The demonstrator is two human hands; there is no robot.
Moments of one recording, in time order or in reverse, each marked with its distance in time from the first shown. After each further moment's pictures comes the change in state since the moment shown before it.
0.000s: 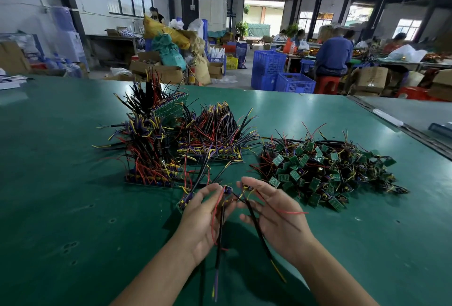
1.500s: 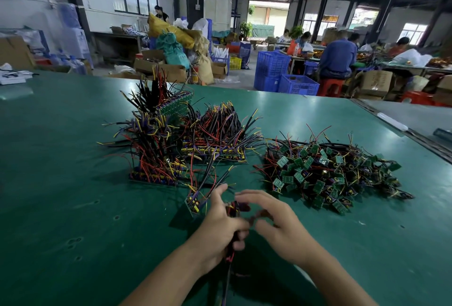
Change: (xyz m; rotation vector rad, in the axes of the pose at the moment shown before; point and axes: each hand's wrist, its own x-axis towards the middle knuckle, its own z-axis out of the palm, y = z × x) left_hand -0.010 -0.016 -0.001 0.554 -0.241 0.006; right_hand -0.001 0.001 -0.018 -1.079 -0.181 -0.370
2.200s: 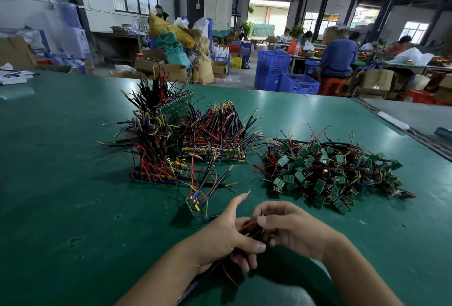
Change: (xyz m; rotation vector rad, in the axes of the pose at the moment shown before) left_hand -0.008 0.006 -0.008 0.132 -0.356 -0.112; right_hand 0.000 0.009 -0.023 0.800 -0.246 0.557
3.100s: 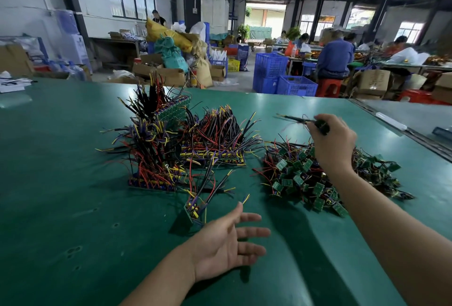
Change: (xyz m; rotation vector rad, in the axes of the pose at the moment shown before) left_hand 0.010 -0.002 -0.007 -0.491 0.005 -0.181; right_hand 0.038 -0.111 -0.083 -1.001 1.296 -0.677
